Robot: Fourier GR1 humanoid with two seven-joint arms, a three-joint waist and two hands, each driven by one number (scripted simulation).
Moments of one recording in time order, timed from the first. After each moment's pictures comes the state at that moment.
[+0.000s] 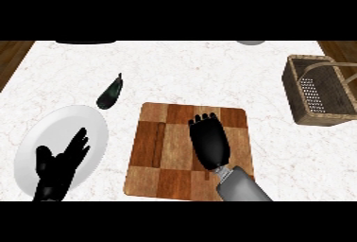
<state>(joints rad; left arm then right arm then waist) 0.11 0.33 -0.14 -1.46 0.21 0.12 0.18 -0.36 -0.03 0.59 -1.29 1.53 -0.03 0.41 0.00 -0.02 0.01</state>
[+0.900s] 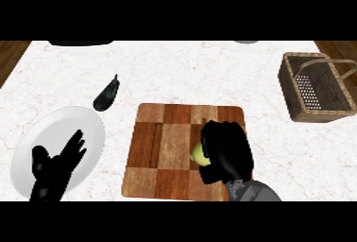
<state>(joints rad) 0.13 0.32 -0.11 -1.48 0.20 0.12 0.23 -0.25 0.00 0.52 -1.71 1.22 0.33 0.64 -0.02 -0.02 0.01</state>
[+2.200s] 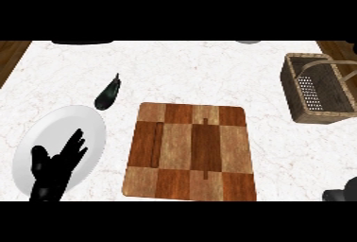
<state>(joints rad) 0.13 0.31 -0.10 -1.48 0.19 0.11 0.22 -0.98 -0.22 -0.25 -2.02 0.67 0.34 1.04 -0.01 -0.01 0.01</state>
